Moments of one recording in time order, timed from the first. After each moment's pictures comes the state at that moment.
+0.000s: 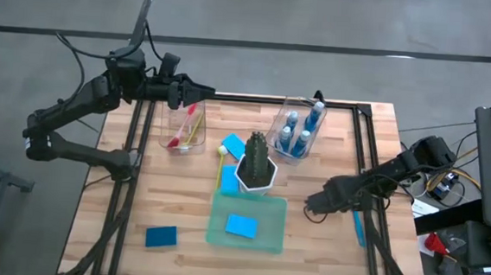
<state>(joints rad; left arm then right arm) 0.40 1.05 1.39 -0.36 0.32 -0.77 0.37 1.47 0.71 -1.11 -0.16 1.90</state>
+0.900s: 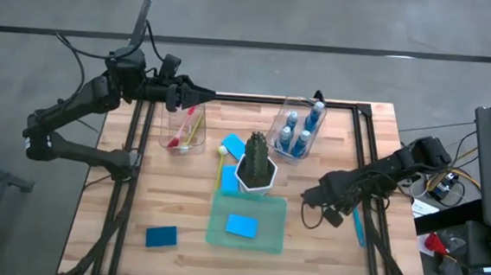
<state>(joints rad) 0.40 1.05 1.39 -0.36 0.37 -0.75 0.30 1.52 0.83 -1.38 -0.27 1.03</state>
